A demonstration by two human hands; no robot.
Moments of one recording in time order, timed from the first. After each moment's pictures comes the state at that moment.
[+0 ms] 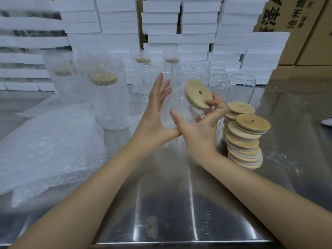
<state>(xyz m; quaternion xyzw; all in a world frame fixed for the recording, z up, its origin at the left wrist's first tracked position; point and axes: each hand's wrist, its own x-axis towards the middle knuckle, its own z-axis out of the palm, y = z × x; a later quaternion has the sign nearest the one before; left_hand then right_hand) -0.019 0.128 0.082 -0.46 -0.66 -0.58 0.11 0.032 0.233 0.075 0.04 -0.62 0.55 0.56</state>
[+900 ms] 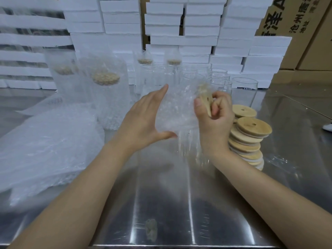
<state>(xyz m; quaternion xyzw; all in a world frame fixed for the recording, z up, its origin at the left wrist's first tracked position) -0.037 0.102 0.092 -0.43 -0.82 -0.26 0.26 0.044 0.254 0.091 0.03 -0.63 0.55 0.55</state>
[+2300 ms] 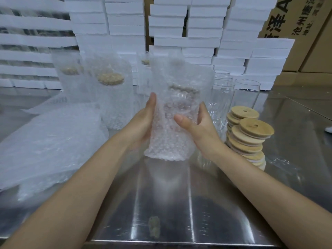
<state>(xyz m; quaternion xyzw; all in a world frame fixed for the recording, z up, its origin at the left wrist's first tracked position) -0.037 0.105 0.099 -0.26 -0.64 -0.68 -0.23 0.035 0.253 0.078 0.08 -0.69 0.67 0.25</state>
